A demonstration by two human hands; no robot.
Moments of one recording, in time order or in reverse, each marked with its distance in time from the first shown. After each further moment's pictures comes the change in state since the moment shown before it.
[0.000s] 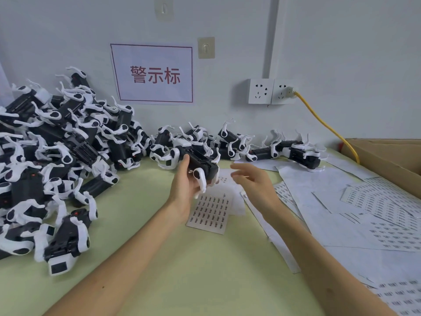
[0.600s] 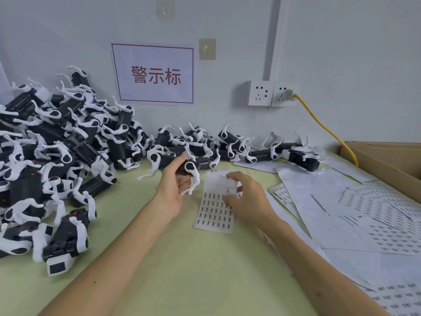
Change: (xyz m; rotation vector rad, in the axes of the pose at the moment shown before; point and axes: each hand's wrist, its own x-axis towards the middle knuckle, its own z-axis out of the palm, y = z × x) left_hand 0.007 0.017 -0.019 -0.117 0.125 -0.180; right_hand 0.003 0.024 0.014 -0.453 -0.052 -0.073
